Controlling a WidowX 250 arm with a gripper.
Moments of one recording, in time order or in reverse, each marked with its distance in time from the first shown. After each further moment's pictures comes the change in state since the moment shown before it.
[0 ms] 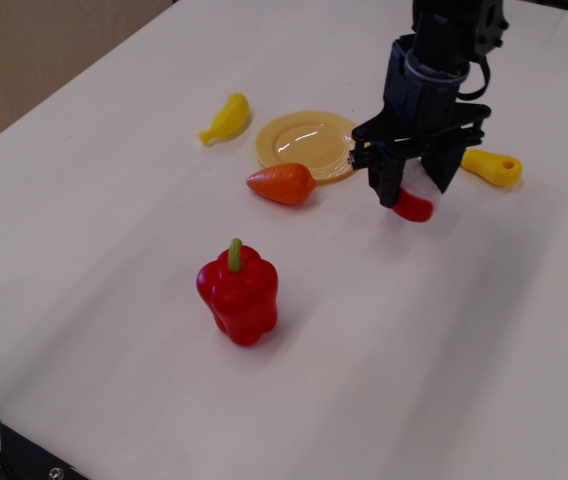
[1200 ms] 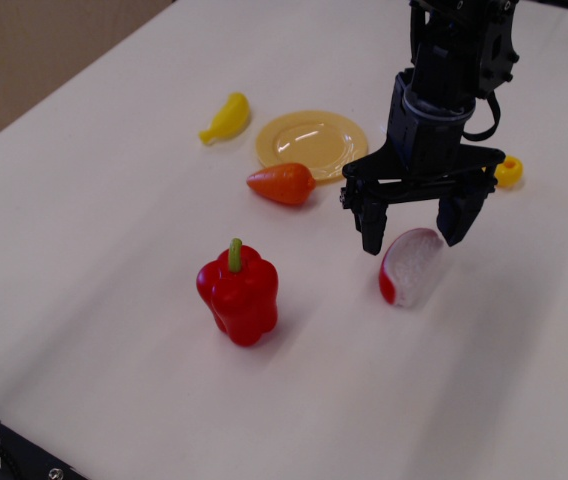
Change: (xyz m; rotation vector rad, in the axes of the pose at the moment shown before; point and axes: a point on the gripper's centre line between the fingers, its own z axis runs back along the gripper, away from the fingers) arm -0.038 0.026 0.009 -0.002 0.065 -0.114
